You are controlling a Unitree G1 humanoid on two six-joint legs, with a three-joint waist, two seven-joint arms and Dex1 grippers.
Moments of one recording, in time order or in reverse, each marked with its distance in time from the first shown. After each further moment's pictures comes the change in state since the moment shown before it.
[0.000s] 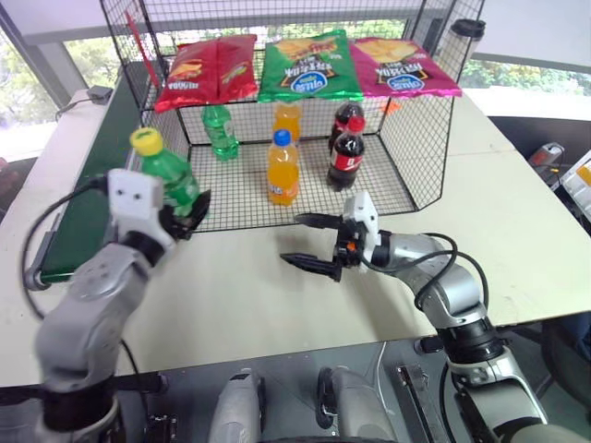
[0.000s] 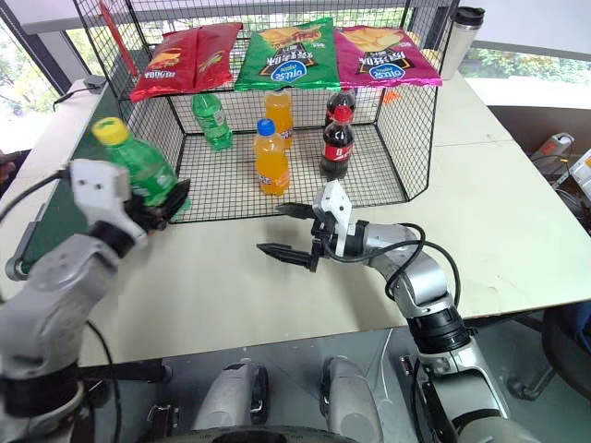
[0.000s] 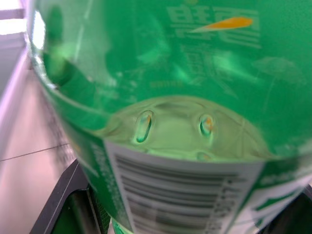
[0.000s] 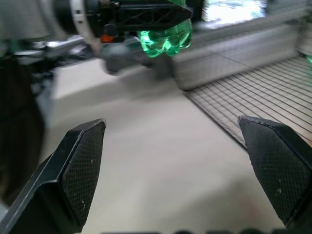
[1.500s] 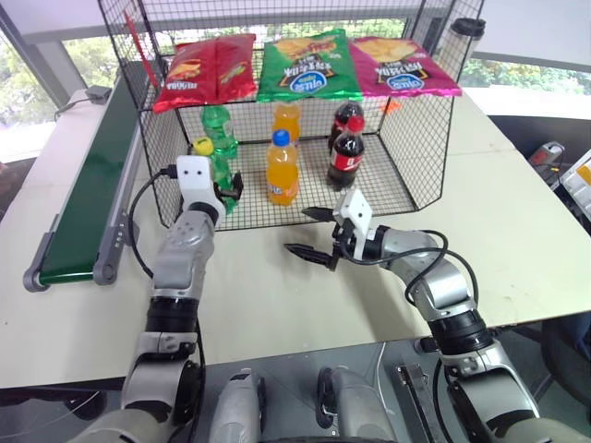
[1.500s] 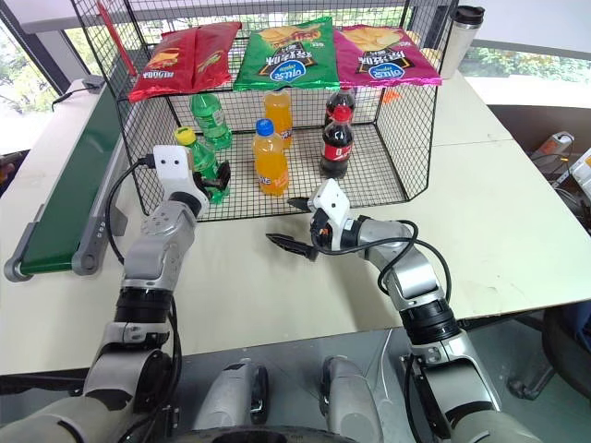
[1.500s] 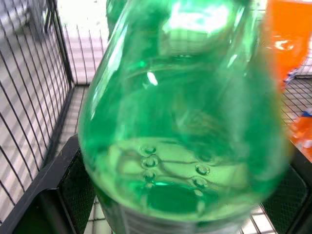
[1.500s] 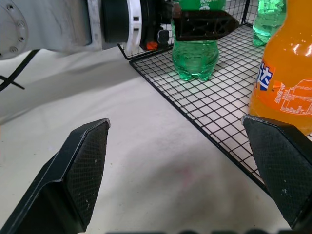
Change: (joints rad) left arm -0.279 -0.236 -0.075 0.614 0.285 -0.353 0.084; right arm -0.029 0.030 0.010 0.083 -0.128 -0.063 -0.045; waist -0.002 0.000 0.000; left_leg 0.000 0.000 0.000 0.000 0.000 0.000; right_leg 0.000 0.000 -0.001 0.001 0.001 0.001
